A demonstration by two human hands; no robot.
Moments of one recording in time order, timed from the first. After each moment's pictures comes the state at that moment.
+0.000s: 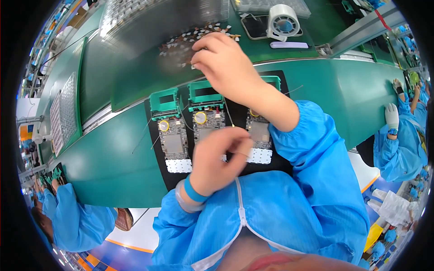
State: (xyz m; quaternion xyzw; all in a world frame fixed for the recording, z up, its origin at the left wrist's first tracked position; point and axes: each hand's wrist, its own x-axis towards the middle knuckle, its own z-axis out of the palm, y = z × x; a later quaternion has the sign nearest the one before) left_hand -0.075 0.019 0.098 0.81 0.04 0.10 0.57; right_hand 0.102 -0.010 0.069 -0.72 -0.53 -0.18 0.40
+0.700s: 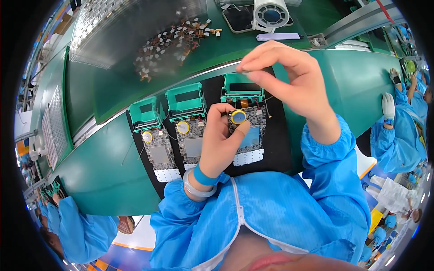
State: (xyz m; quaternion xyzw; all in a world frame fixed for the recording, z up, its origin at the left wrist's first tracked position) left_hand -0.032 -0.006 0.046 0.55 0.16 0.03 0.82; right_hand 0.119 -0.120 0.101 -0.66 -0.47 0.04 0.59
